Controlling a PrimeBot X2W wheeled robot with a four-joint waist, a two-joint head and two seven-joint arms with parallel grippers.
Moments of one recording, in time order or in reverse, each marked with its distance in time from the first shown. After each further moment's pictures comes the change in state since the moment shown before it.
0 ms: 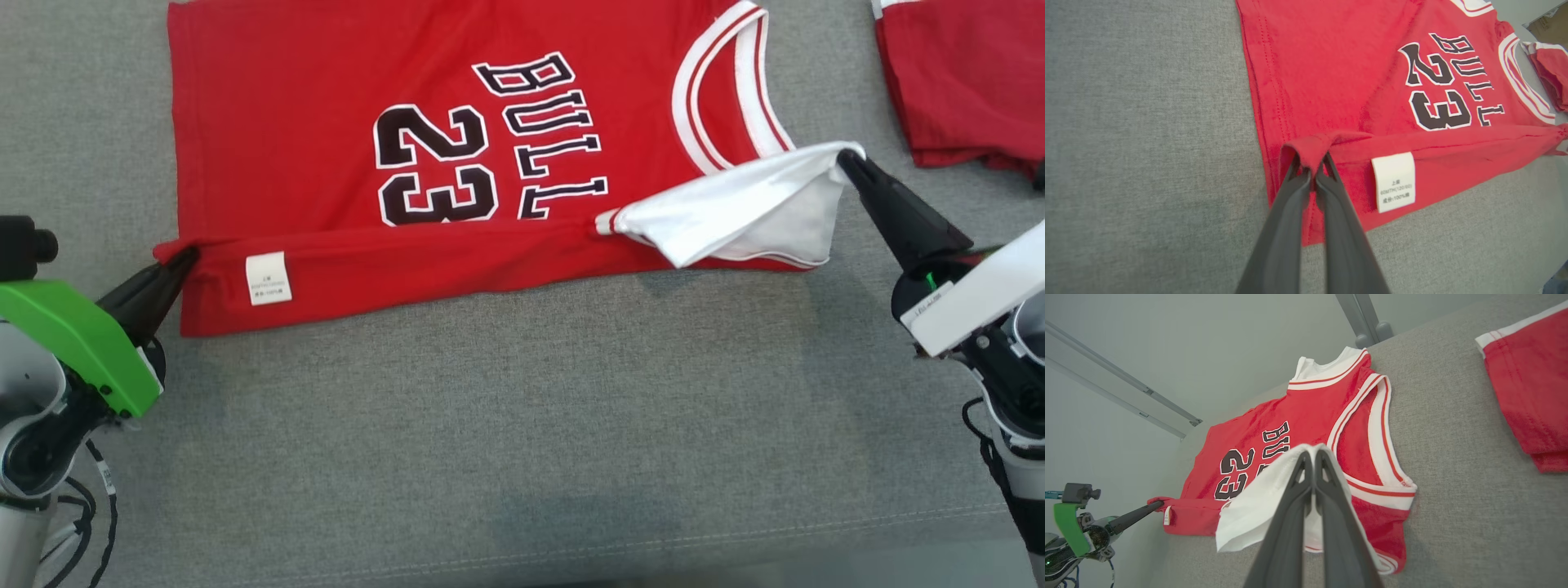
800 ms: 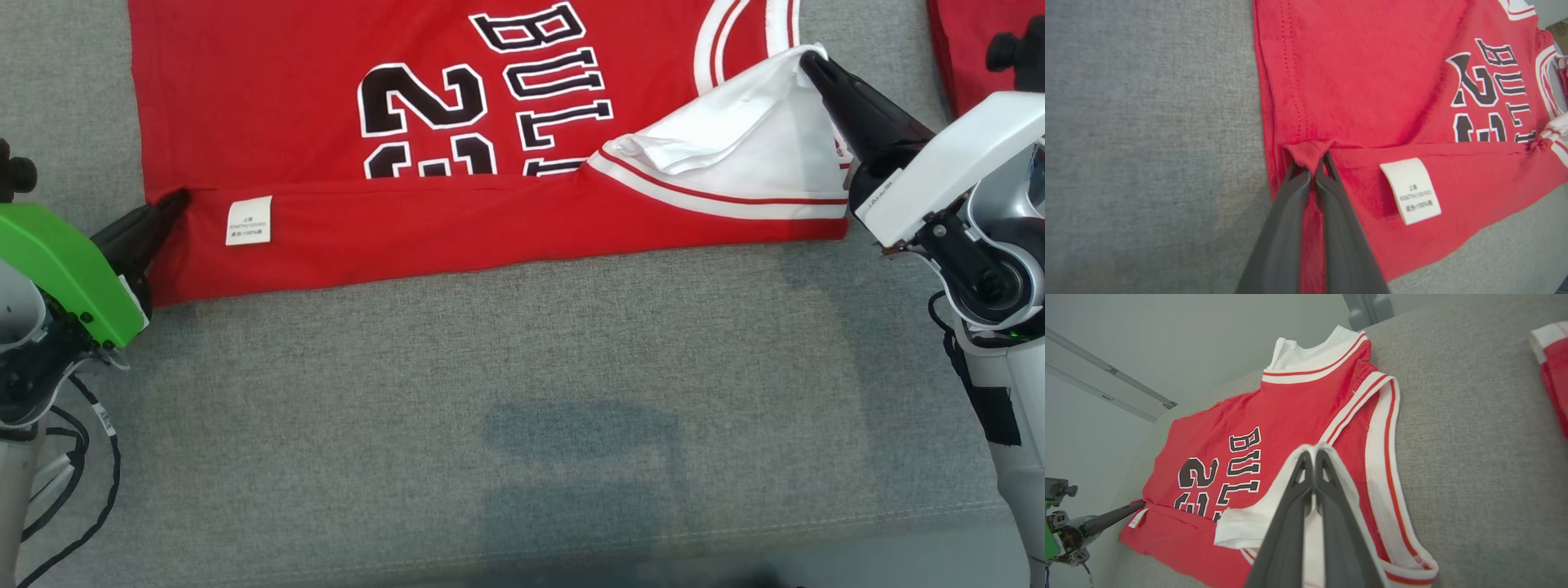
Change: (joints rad) left arm -0.159 -0.029 -0.002 0.084 -0.055 0.025 0.102; right arm -0.281 0.024 0.085 0.185 -0.073 -0.034 0.056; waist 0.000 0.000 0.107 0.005
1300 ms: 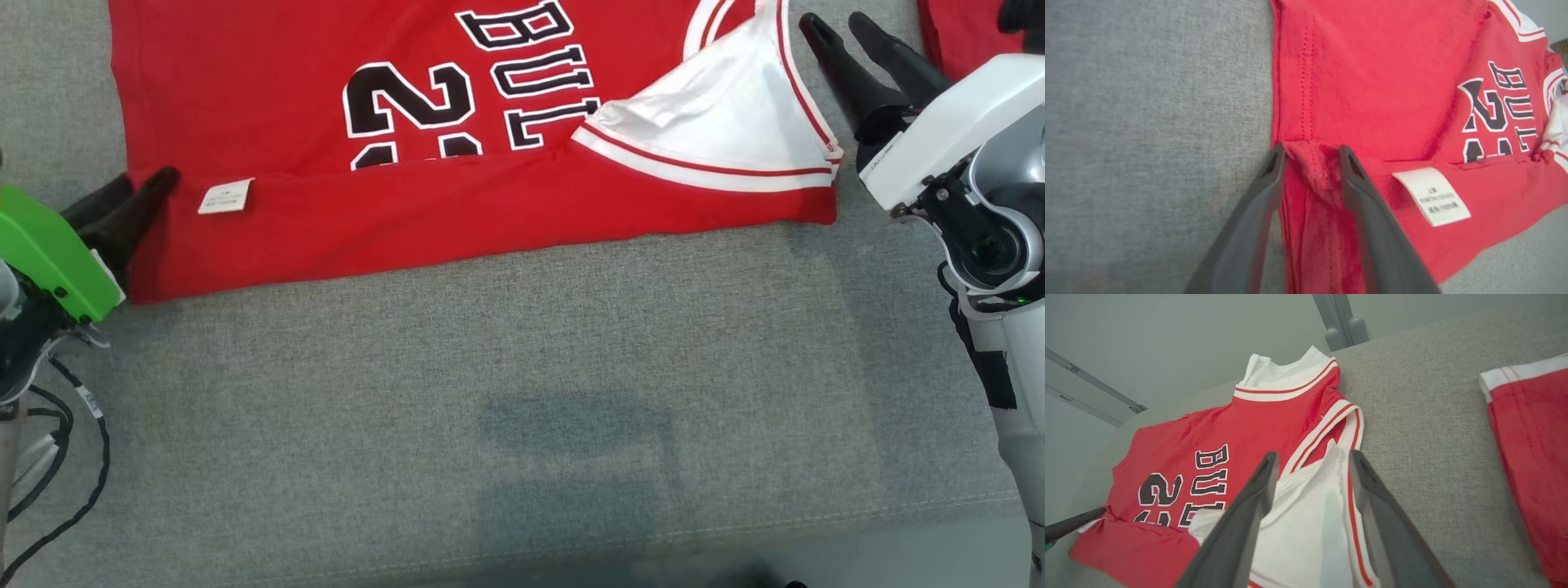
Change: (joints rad) left arm -0.032 -0.005 0.016 0.060 -0.003 0.030 0.008; right arm -0.086 0.002 0.011 0.093 -0.090 -0.001 -0.035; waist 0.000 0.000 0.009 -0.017
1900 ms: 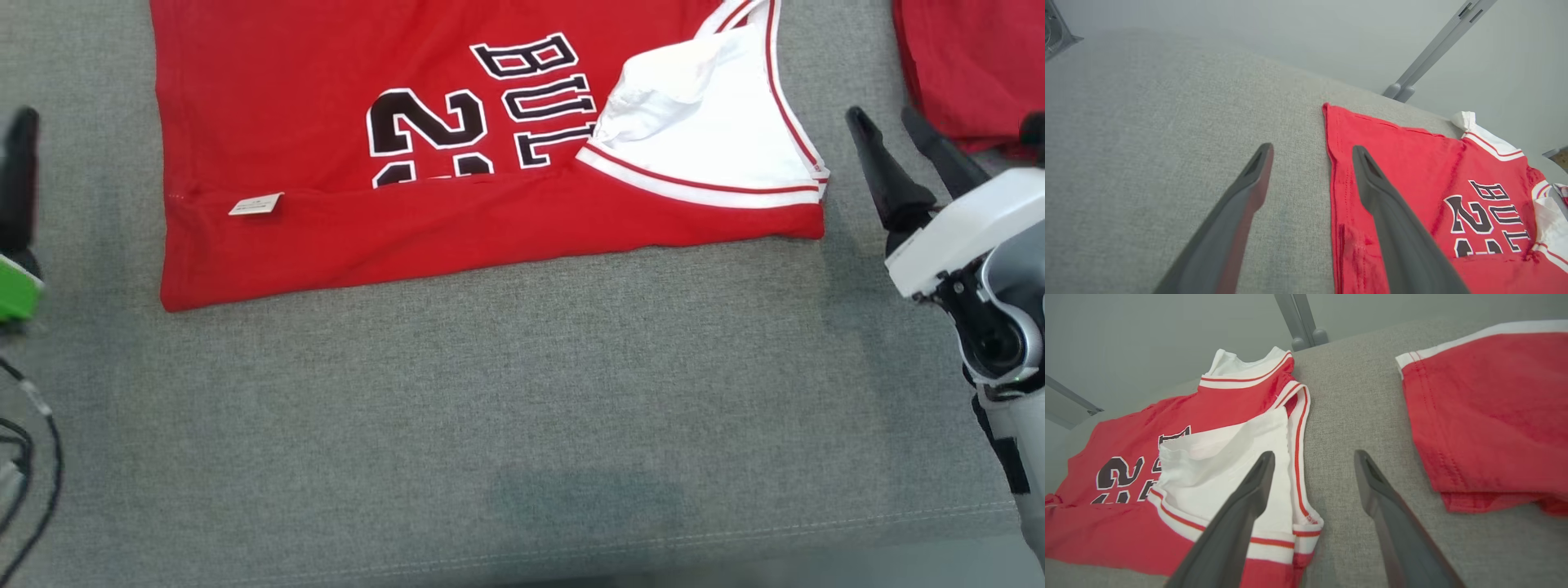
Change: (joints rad) left arm 0.026 0.030 0.176 -0.030 0.064 0.012 -0.292; right arm 0.165 -0.039 -0.032 0.016 -0.073 0.001 -0.158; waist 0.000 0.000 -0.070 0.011
